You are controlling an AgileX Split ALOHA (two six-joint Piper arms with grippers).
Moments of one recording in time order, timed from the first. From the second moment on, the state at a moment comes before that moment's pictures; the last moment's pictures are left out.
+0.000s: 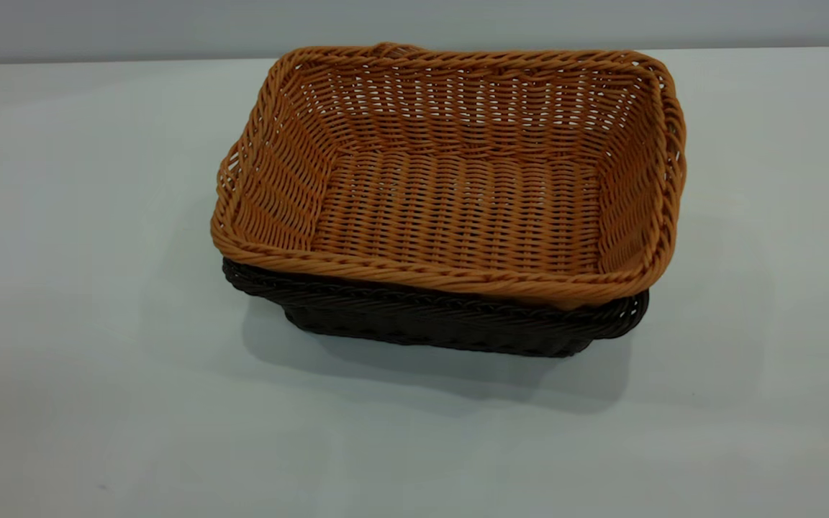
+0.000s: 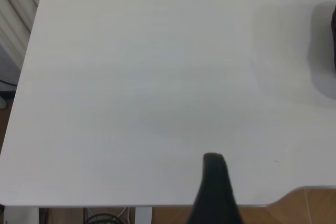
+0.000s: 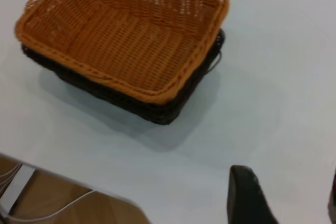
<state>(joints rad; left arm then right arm) 0.06 -0.02 -0.49 0.00 1.11 0.06 0.12 -0.02 -0.47 0.25 1.16 -0.24</state>
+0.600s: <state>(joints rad) 0.06 -0.02 -0.49 0.00 1.11 0.06 0.00 -0.02 -0.47 0.02 1.15 0.05</state>
